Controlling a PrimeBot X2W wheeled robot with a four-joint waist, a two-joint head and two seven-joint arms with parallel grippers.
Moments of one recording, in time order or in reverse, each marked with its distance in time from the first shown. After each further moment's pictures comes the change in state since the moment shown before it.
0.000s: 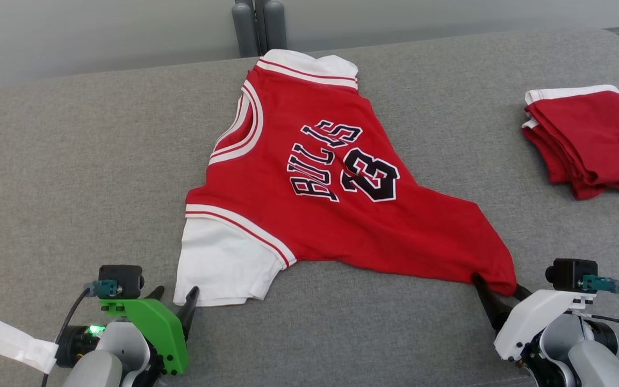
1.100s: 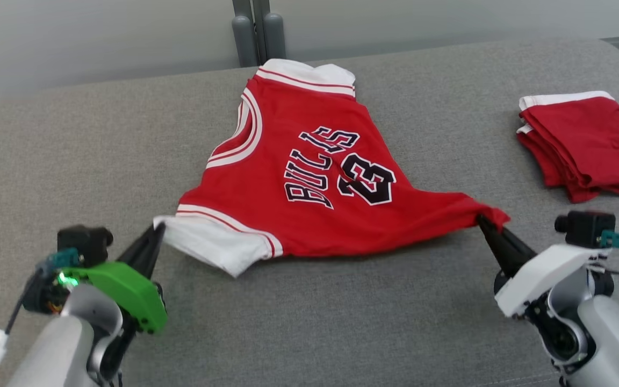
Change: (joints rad) left arm -0.040 0.117 -0.053 -0.168 -0.090 0.001 -0.173; right arm -0.060 -0.105 0.113 -0.196 0.168 0.000 -0.086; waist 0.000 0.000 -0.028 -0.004
